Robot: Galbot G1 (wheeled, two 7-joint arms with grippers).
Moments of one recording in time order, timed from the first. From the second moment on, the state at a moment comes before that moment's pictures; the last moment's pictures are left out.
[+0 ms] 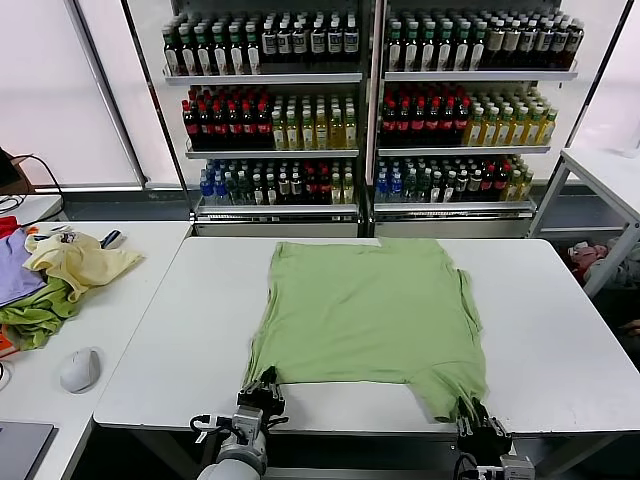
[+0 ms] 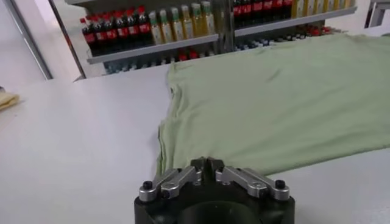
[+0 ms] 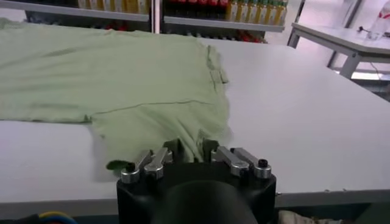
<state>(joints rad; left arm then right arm) 1.40 -1.38 -0.20 -1.98 -0.05 0.58 -0.26 -1.73 1.34 0.57 2.15 0.21 -0.35 0.15</state>
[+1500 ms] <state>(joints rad) 1.26 -1.30 -0.19 -2.05 -0.21 0.45 -0.25 -1.47 1.21 0.60 2.13 0.32 -0.32 0.15</state>
